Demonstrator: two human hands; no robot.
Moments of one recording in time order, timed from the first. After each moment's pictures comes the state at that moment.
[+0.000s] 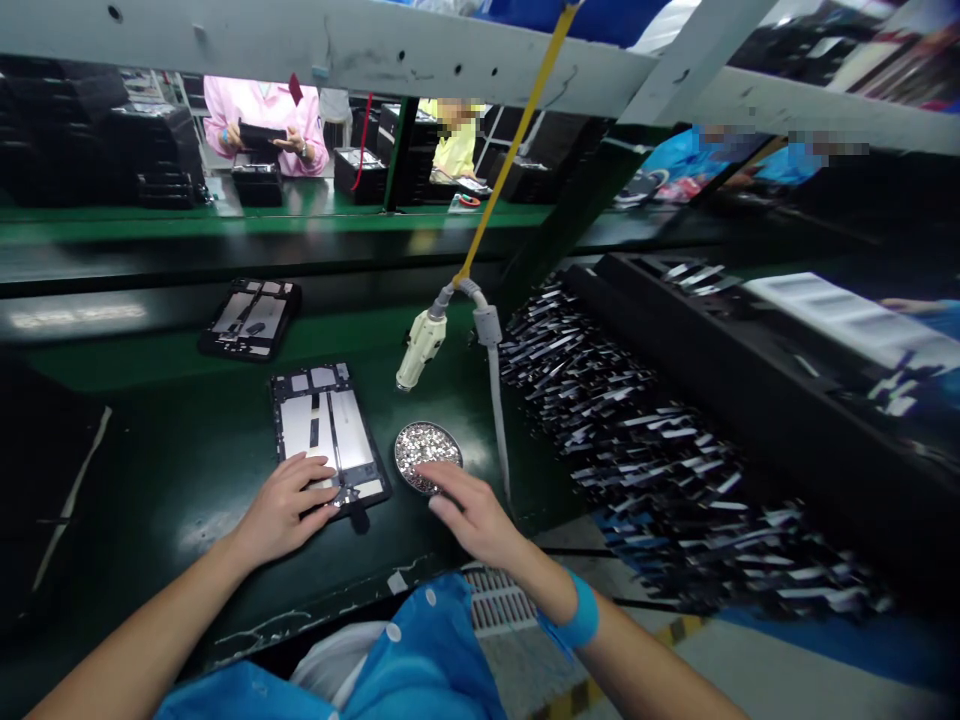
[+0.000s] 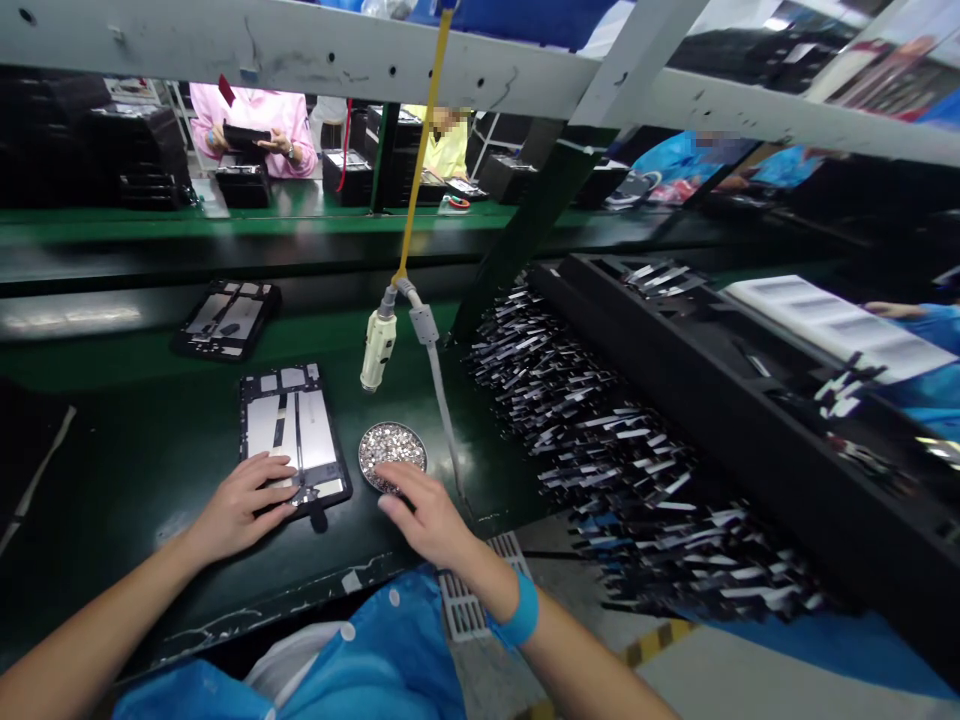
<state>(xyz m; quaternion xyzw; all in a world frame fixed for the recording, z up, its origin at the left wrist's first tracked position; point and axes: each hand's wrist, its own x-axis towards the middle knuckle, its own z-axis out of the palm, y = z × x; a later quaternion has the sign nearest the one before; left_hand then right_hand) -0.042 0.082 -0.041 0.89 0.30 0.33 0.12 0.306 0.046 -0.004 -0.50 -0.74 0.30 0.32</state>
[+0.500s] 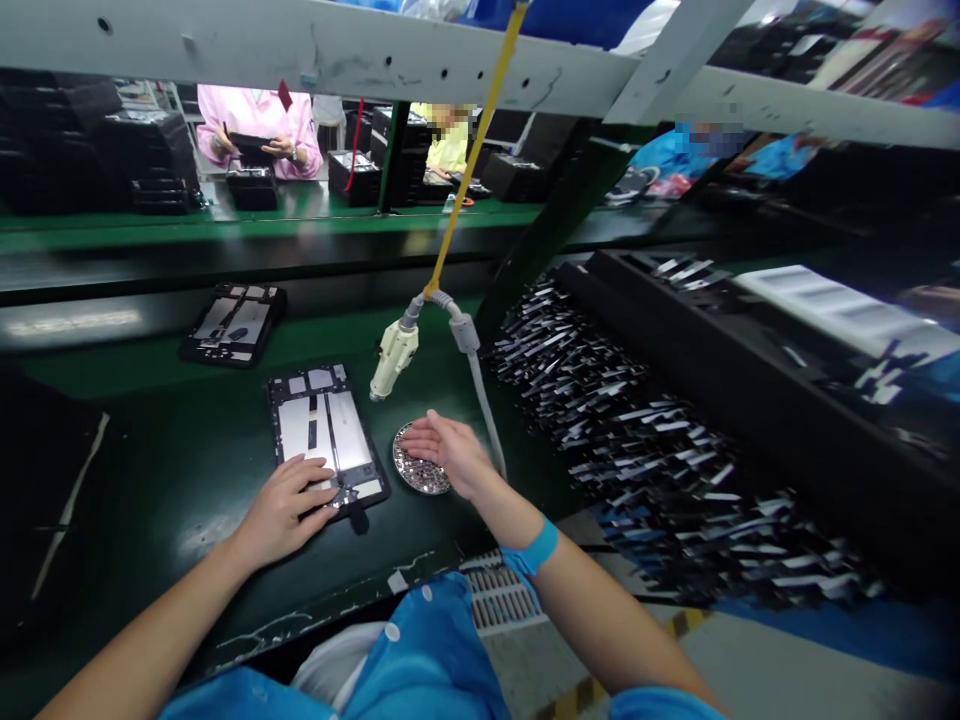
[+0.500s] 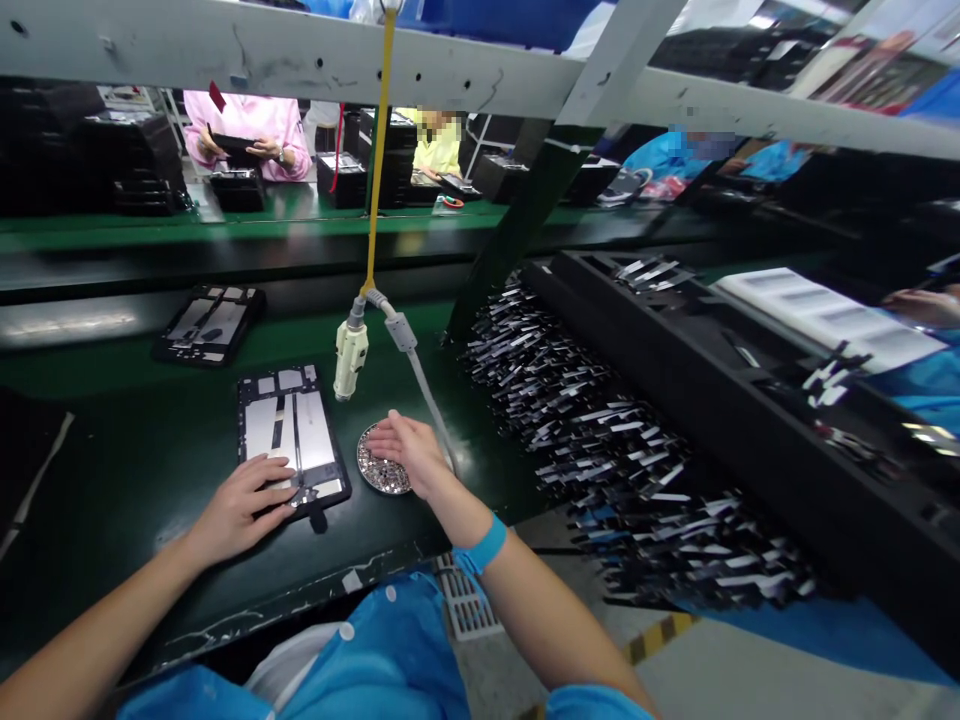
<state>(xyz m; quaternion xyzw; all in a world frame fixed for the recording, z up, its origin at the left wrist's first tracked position) -0.042 0.083 -0.043 0.88 0.30 0.34 0.13 0.270 0.114 0.003 -0.58 -0.29 0.60 0.47</state>
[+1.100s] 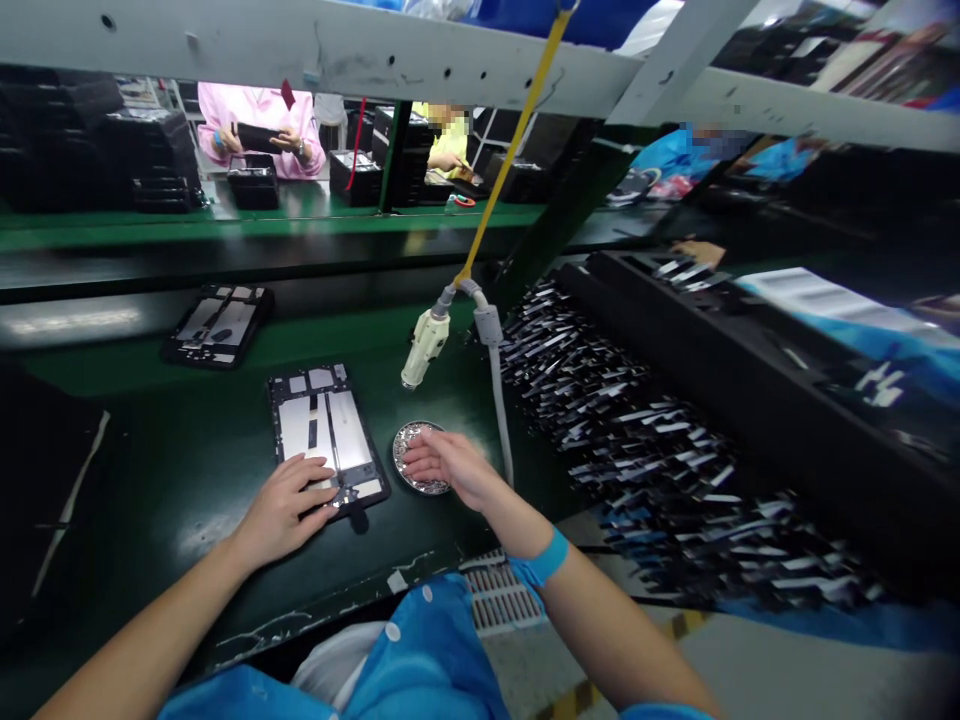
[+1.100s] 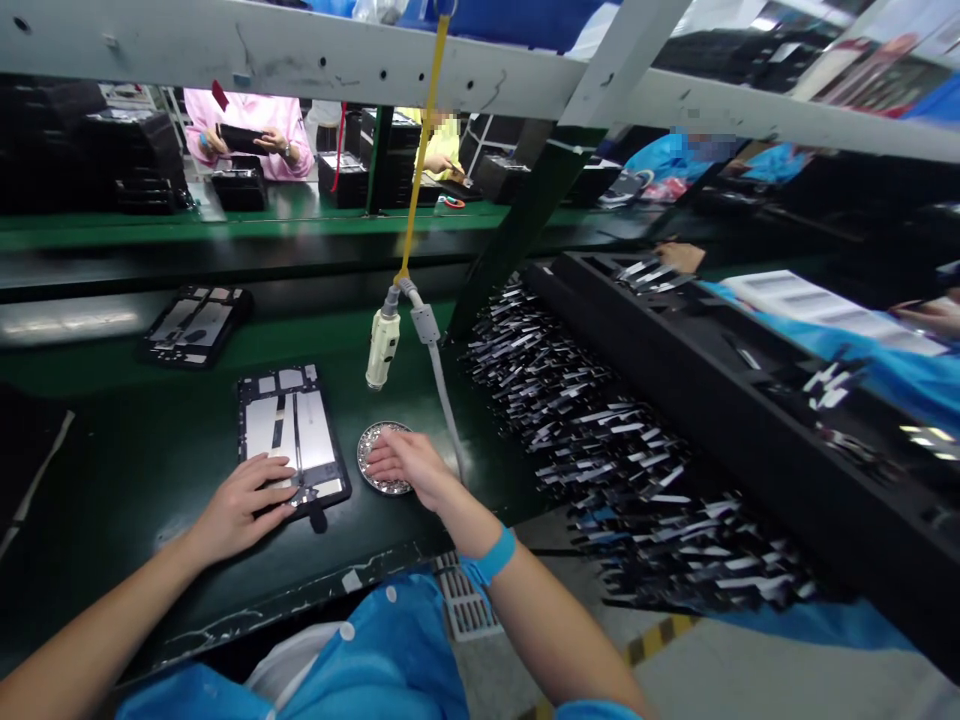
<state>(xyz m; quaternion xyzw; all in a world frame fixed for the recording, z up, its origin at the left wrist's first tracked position) -0.042 0.081 -0.044 0.88 0.31 0.33 0.13 0.283 0.098 0.009 -0.58 -0.30 0.65 0.38</state>
